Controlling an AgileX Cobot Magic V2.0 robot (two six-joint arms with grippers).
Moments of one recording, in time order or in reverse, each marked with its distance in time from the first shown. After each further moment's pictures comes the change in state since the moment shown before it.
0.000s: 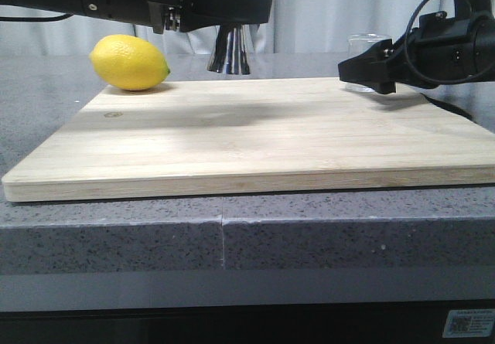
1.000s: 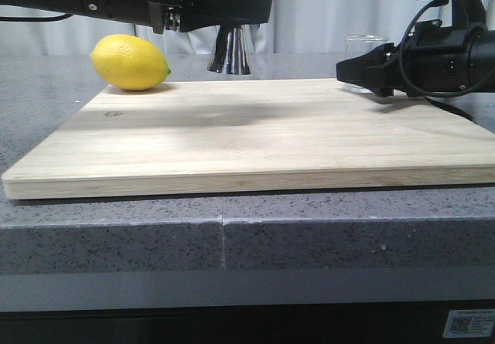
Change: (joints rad) left arm 0.000 0.000 0.000 0.000 0.000 0.000; right arm -0.002 0.054 0.000 0.002 -0.113 -0.011
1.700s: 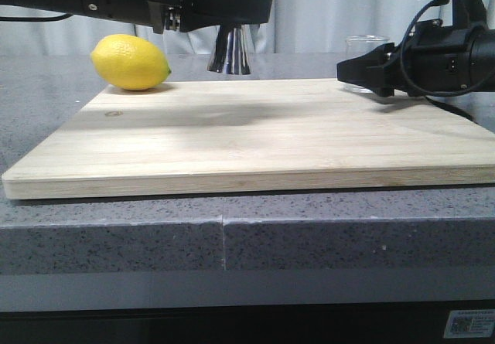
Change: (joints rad) left arm 0.000 0.000 0.000 0.000 0.000 0.000; right arm -0.002 -0.004 0.002 -0.003 0.006 0.002
